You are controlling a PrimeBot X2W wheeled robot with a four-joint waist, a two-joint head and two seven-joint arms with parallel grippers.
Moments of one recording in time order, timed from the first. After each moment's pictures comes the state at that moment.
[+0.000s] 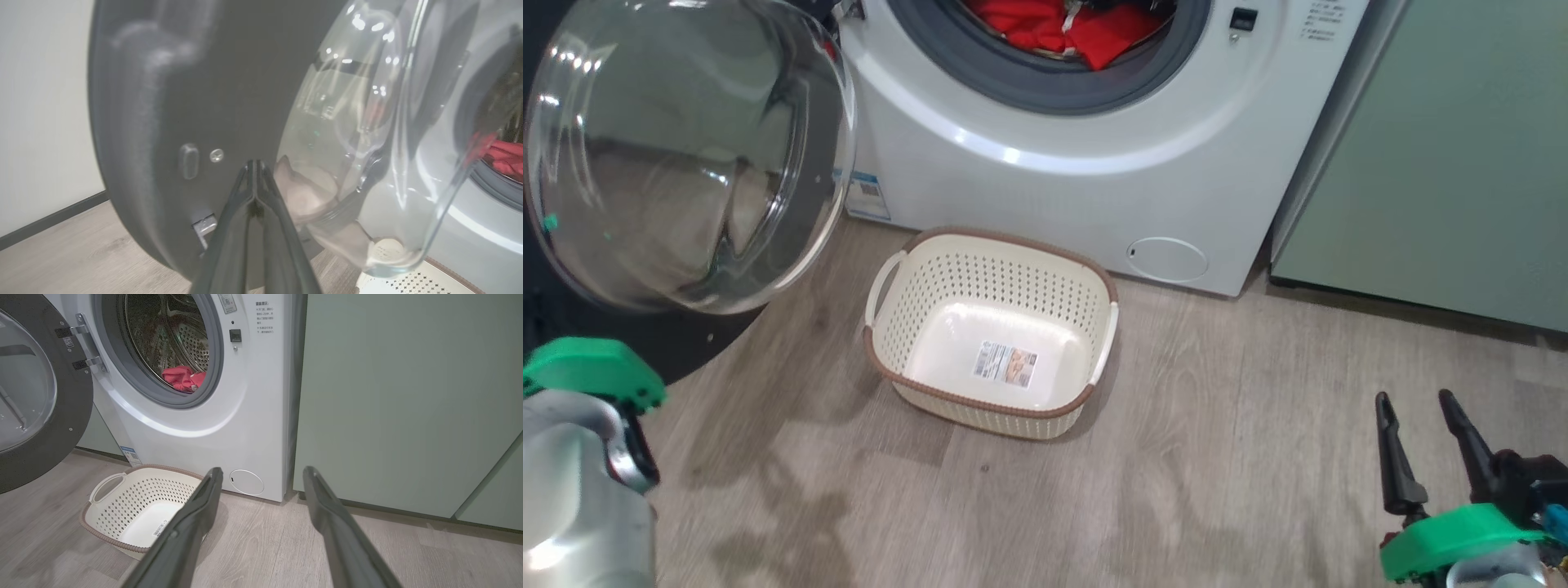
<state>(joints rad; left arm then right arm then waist) -0.48 0.23 0.28 0.78 -0.27 0.17 -0.26 0.00 -0.16 0.02 0.29 0.23 0.13 -0.25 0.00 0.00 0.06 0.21</state>
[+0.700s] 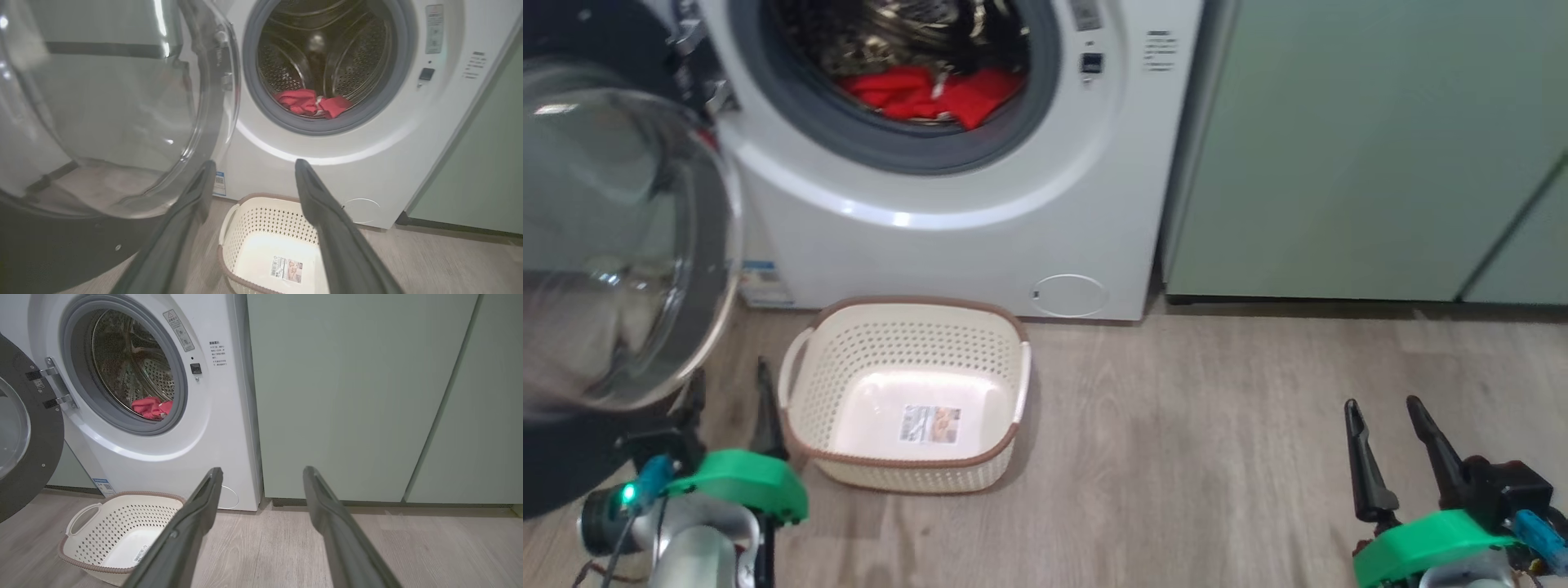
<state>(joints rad) -0.16 0.08 0.16 0.49 -0.15 0.00 -0.26 0.00 -0.13 0.06 0.29 0.23 0.13 -0.25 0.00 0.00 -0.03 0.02</state>
